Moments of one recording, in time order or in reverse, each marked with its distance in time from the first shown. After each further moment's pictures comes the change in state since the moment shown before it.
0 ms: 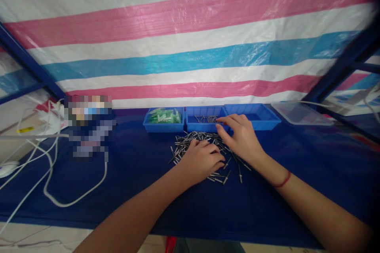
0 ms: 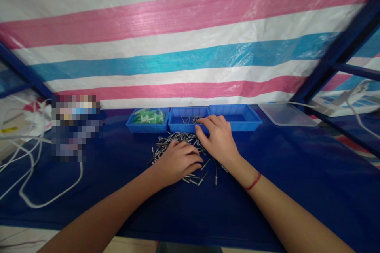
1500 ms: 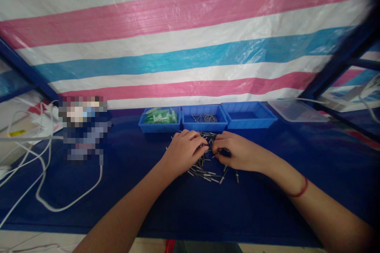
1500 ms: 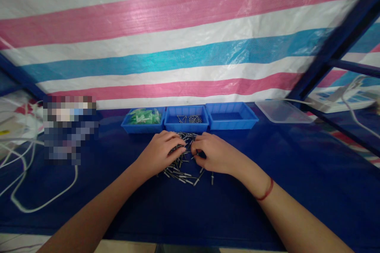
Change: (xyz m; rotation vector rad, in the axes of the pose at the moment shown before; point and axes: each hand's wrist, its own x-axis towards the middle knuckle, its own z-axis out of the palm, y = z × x) left_hand -0.002 -0.019 -0.025 -0.071 0.073 -0.181; right_hand -0.007 -0.004 -0.027 0.246 -0.619 -0.297
